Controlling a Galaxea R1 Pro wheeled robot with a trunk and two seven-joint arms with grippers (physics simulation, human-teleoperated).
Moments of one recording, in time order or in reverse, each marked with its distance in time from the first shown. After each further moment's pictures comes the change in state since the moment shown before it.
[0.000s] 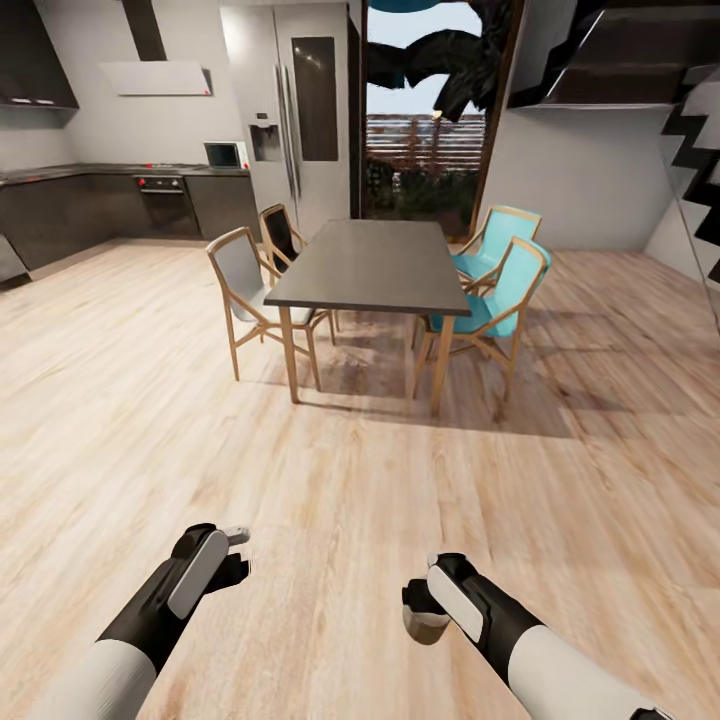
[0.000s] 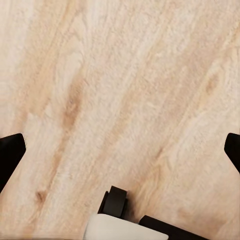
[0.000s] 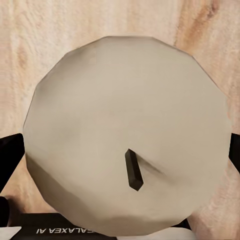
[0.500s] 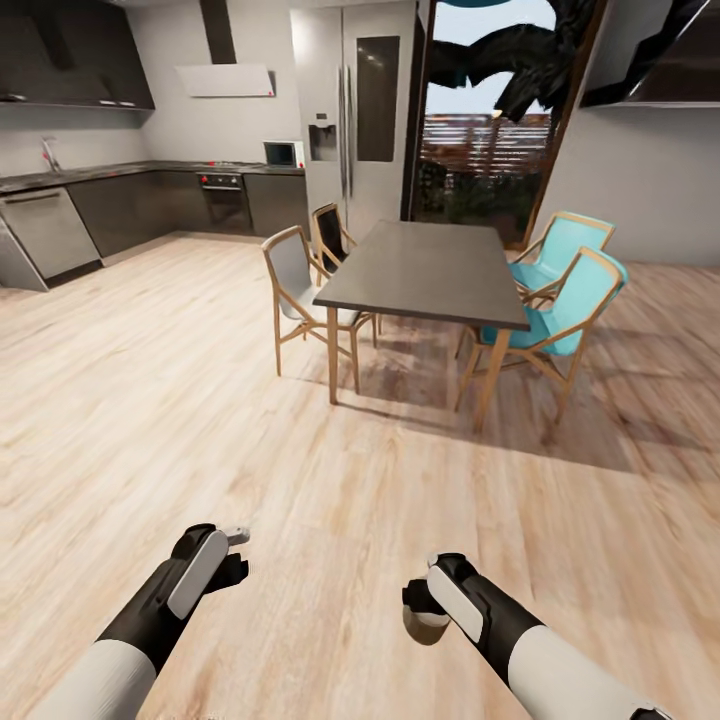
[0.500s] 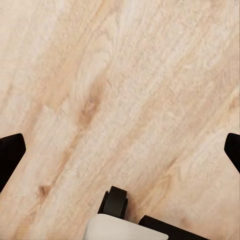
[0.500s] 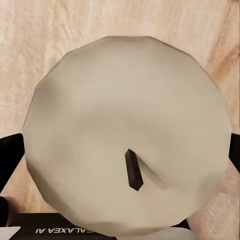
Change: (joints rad) left arm 0.000 0.000 0.000 0.000 0.000 0.000 -0.001; right arm 0.000 0.000 0.001 0.001 0.001 0.000 -0.001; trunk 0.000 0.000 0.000
